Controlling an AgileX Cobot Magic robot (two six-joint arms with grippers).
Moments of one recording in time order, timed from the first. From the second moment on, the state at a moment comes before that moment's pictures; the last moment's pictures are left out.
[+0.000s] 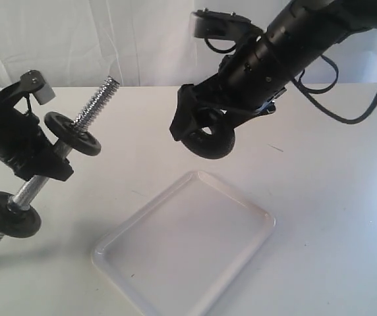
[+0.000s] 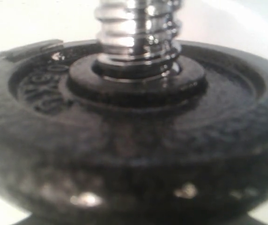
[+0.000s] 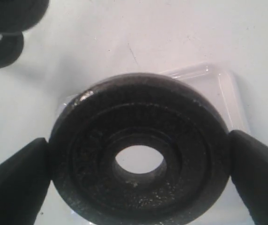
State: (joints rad) left arm -0.08 1.70 -1.15 -0.76 0.99 1.41; right arm 0.41 1.70 -1.45 0.51 0.97 -0.41
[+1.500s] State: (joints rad) left arm -0.26 1.70 -1.15 -0.68 1.14 1.58; right arm 0.15 1.79 -1.44 1.05 1.21 -0.79
